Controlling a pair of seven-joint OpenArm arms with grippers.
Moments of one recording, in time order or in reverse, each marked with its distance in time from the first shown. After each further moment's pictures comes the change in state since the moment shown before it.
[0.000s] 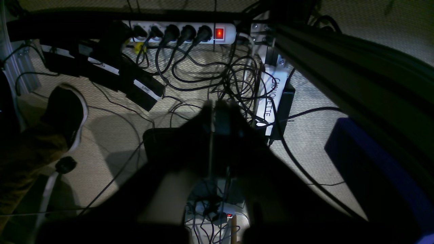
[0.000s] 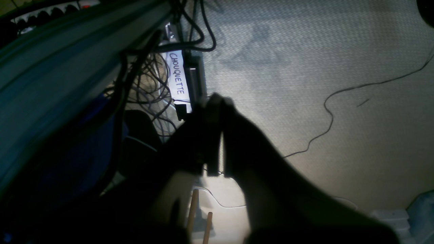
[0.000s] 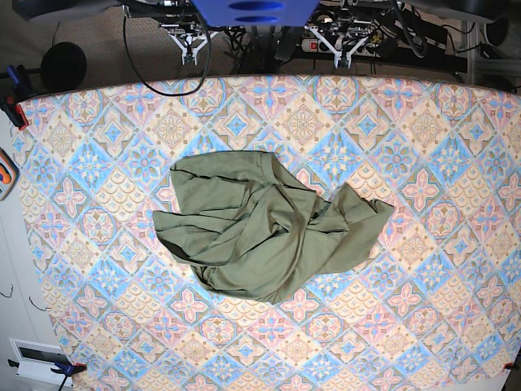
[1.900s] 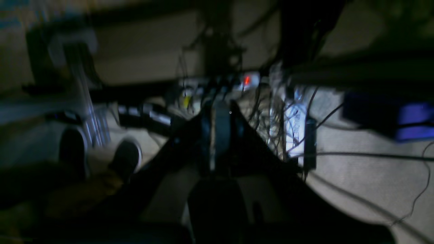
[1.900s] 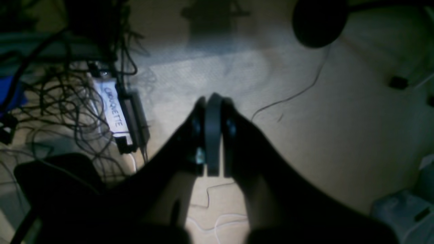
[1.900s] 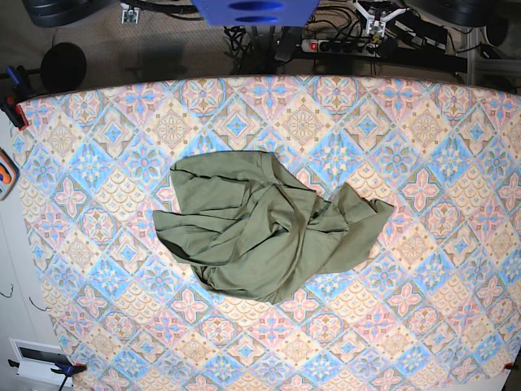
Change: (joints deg) left arm 43.5 -9.5 0.1 66.5 -0.4 0.0 0.5; right arm -45.3 3.7 10.3 67.3 0.0 -0.2 -2.2
